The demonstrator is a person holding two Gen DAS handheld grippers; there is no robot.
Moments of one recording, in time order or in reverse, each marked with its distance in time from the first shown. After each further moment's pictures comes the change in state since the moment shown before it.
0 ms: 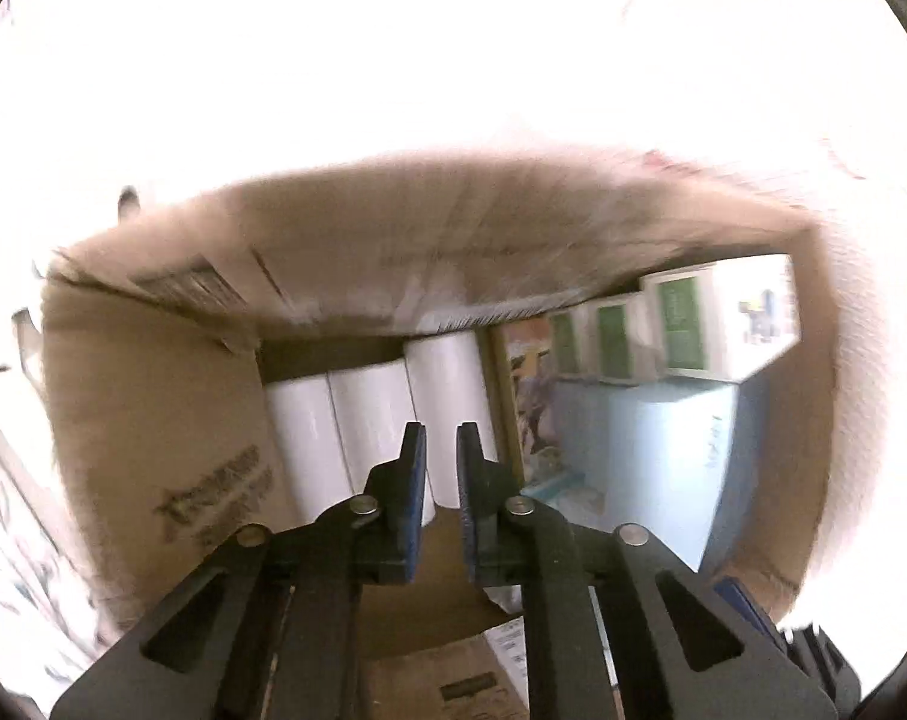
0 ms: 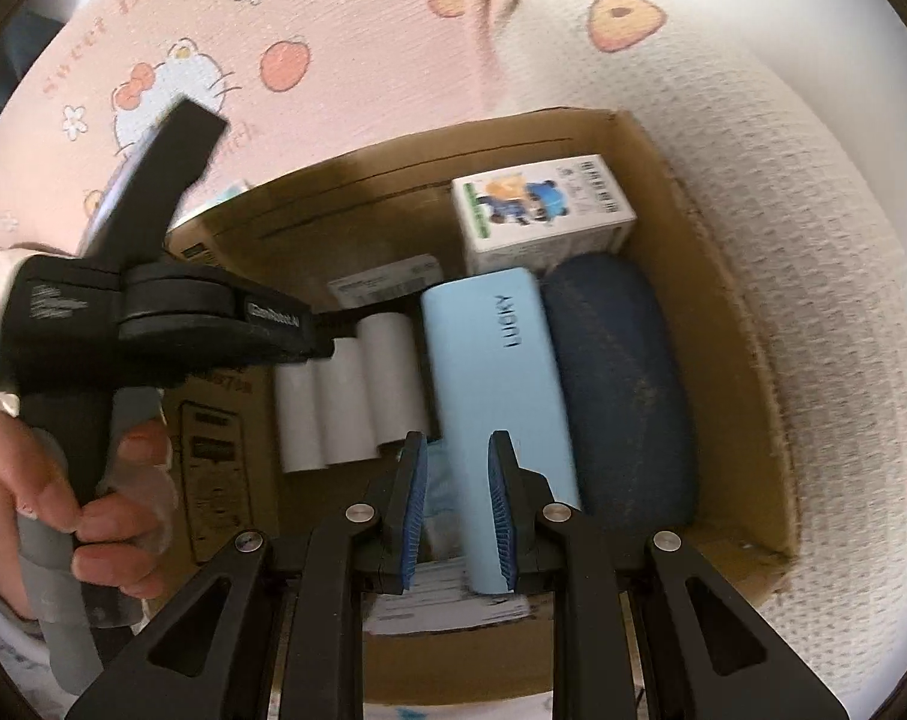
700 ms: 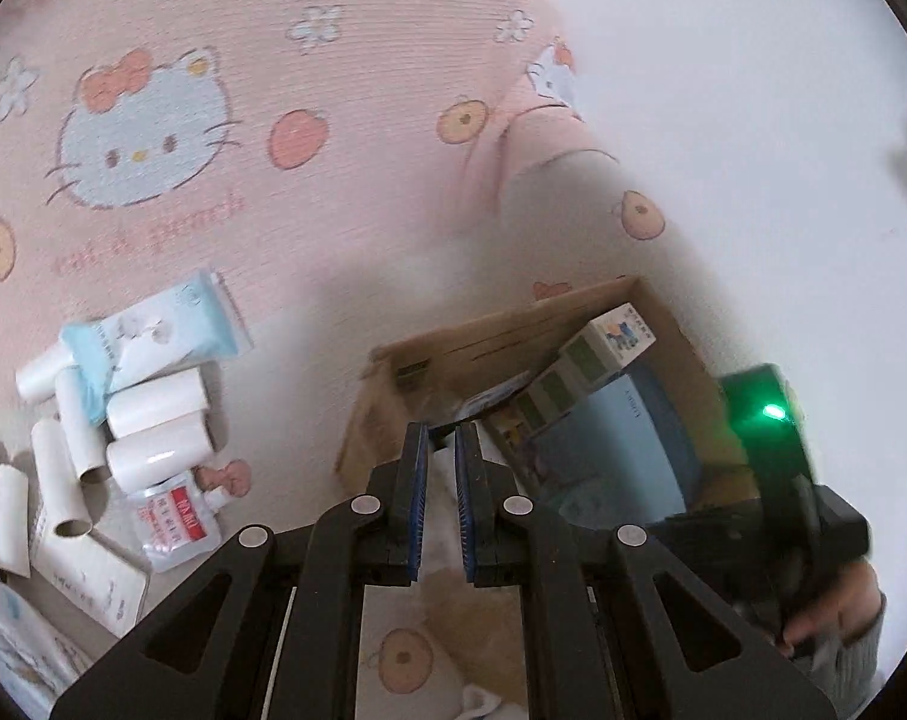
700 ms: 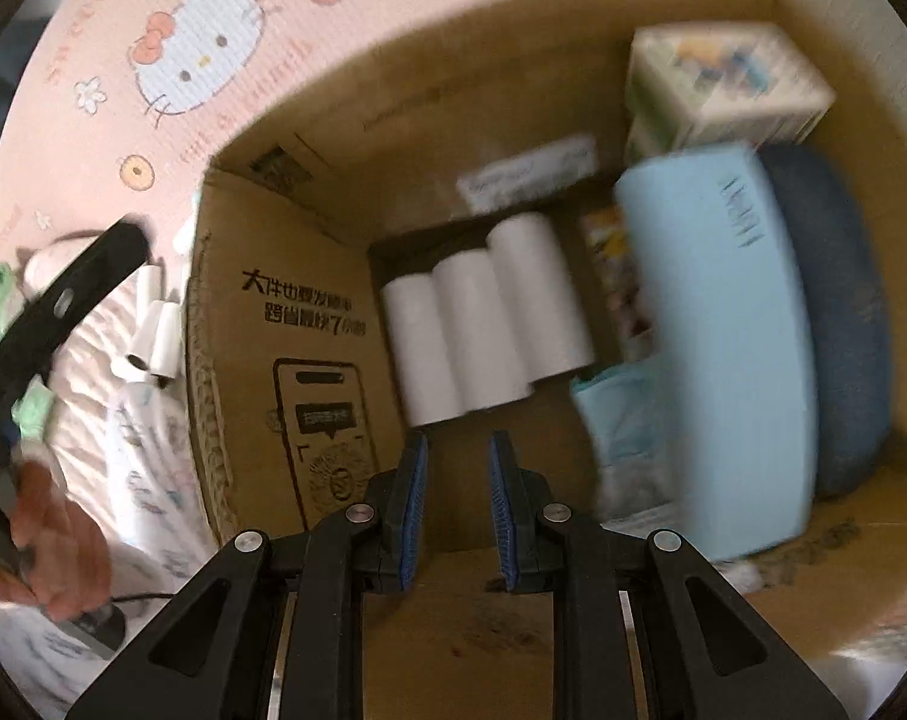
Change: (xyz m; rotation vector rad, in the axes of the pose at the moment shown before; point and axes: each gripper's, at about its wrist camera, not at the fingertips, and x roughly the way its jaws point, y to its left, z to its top) left arm -0.119 0.092 -0.022 0.273 -0.442 -0.220; right arm 0.076 0.052 -0.007 0.216 0.235 0.177
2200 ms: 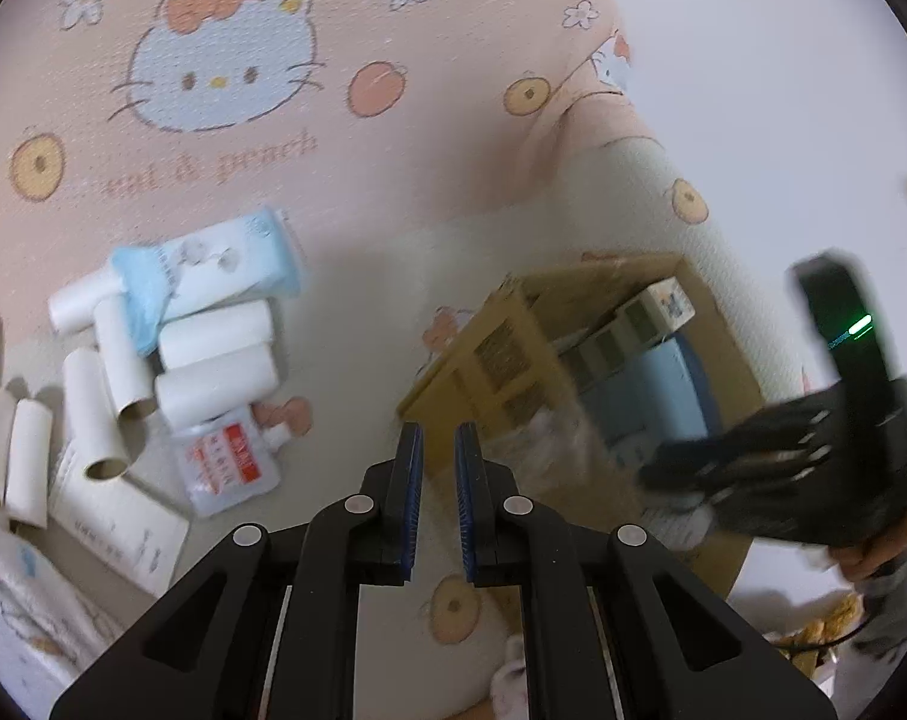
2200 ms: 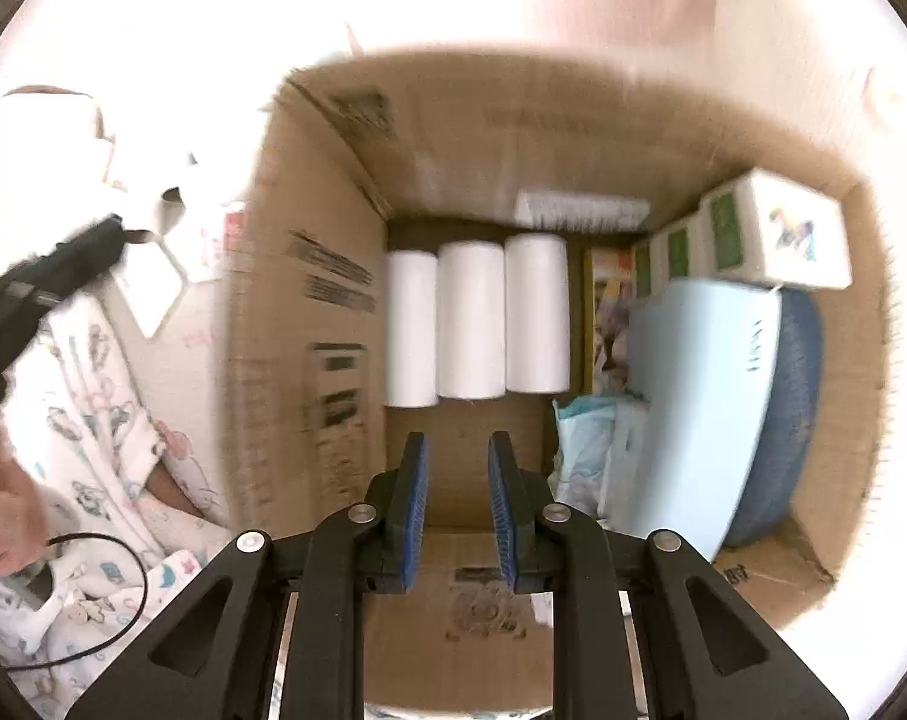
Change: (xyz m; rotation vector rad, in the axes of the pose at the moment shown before) left arm -0.013 0.061 -0.027 -0.071 0.068 0.005; right arm 0.014 0.111 0.014 -0.080 0.060 -0.363
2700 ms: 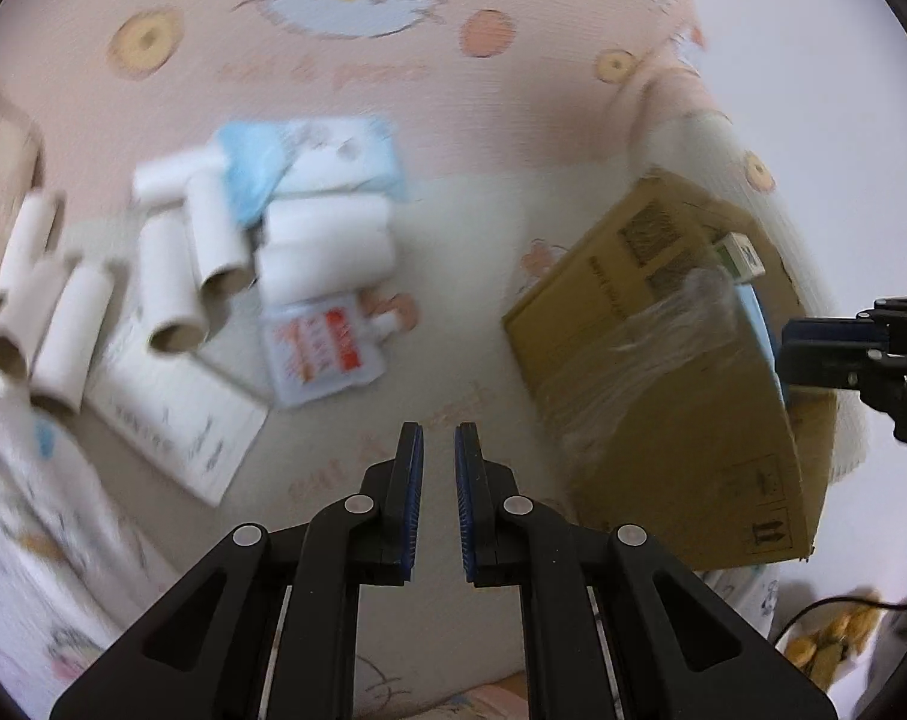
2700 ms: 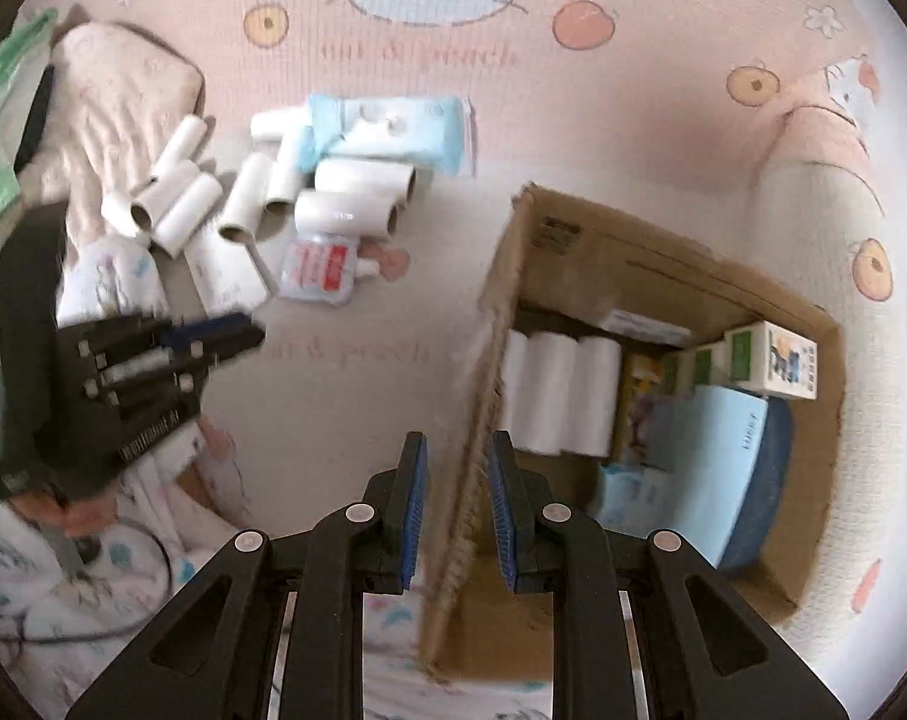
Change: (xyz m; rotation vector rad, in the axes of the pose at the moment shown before) left arm 0.000 0.069 -0.072 -0.122 0.028 0.074; right arm -0.034 0.063 -0.002 -0.194 -0.209 -0.044
